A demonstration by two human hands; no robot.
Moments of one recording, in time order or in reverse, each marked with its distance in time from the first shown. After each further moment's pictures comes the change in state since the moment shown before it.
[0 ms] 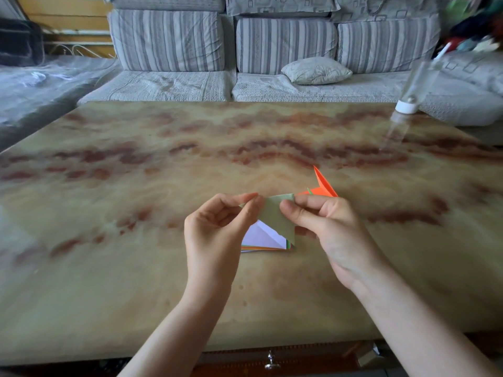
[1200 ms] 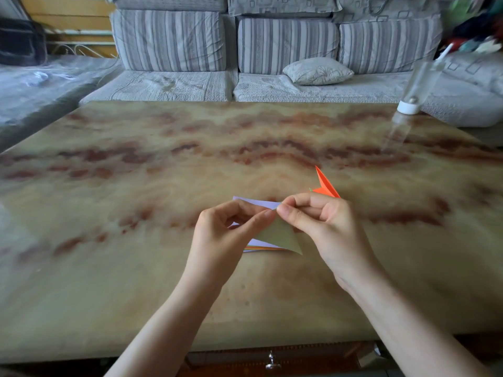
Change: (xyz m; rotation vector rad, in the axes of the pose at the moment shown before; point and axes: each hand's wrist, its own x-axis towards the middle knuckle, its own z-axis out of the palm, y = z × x) left_hand 0.008 -0.001 -0.011 0.234 -0.257 -0.017; right_hand 0.000 0.010 0.001 -0.133 0.069 -0.121
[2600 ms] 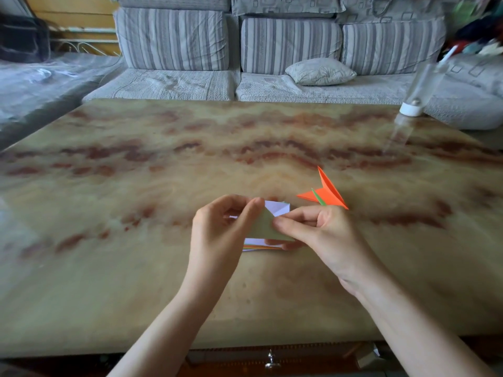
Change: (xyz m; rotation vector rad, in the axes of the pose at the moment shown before) left_hand 0.003 -0.005 0.001 0.111 0.144 0.108; right_hand 0.000 0.001 -0.002 -0.070 -0.113 0.102
